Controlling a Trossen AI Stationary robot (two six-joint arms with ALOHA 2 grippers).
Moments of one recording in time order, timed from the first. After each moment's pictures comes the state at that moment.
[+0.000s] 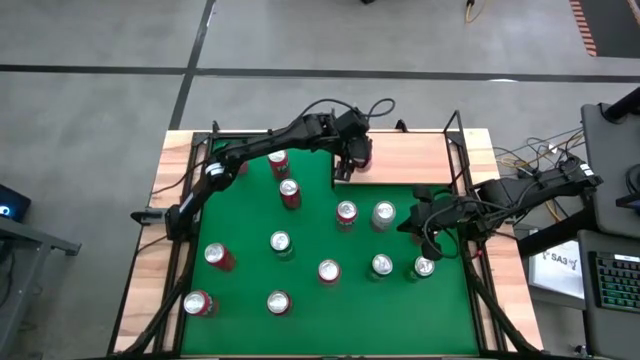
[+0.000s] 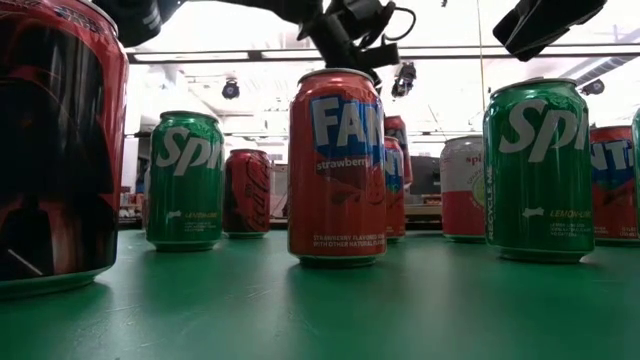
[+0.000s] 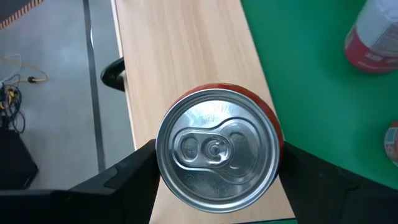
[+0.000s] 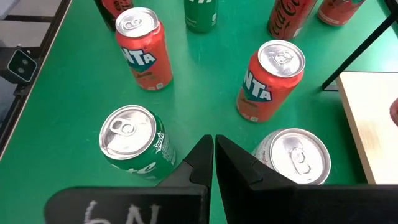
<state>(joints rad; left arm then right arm) 0.31 2.27 2.33 -0.95 -0.07 0.69 0.28 0.90 0.86 -0.70 0.13 0.18</state>
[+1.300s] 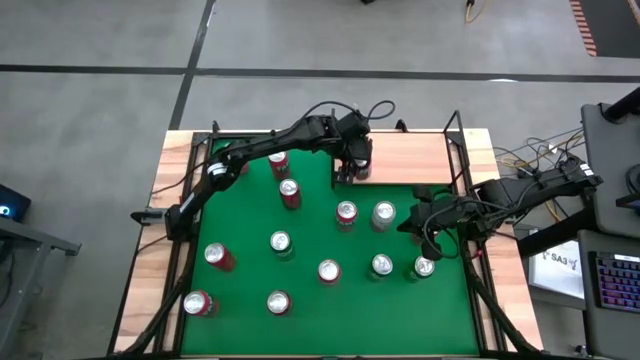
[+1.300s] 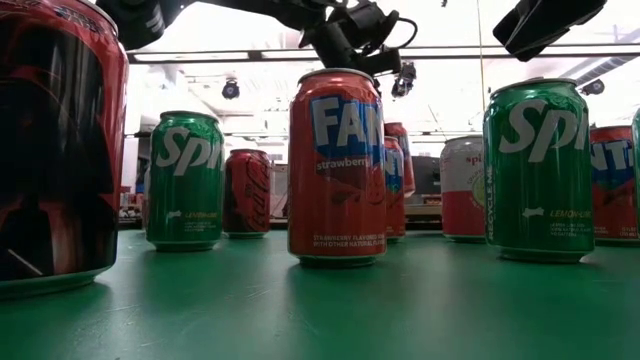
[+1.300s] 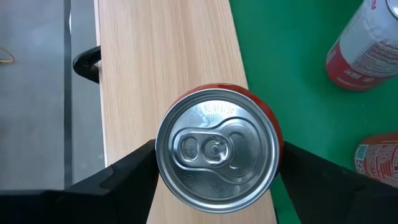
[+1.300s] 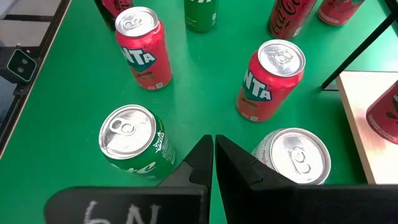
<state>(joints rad) 0.32 2.29 2.32 -0.95 -0.01 0.57 0.28 0.90 0.86 -0.70 0.13 0.18</state>
